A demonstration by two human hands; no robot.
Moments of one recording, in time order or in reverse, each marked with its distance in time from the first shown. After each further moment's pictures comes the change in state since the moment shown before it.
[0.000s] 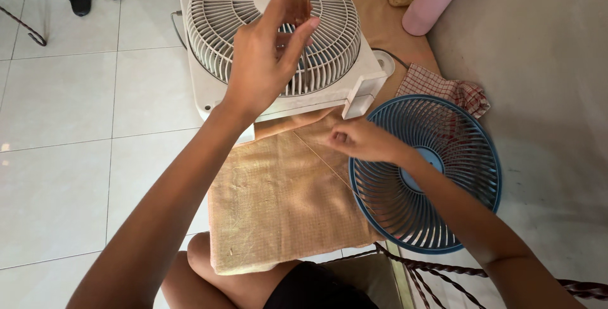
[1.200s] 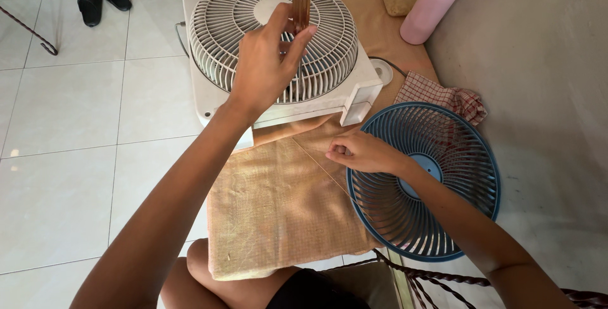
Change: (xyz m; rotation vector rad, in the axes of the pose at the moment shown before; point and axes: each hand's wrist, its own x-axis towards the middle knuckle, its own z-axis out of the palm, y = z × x) left_hand 0.009 -0.013 0.012 0.093 -0.010 -0.094; right_hand -0.007 -0.002 0.005 -0.045 -0.054 0.107
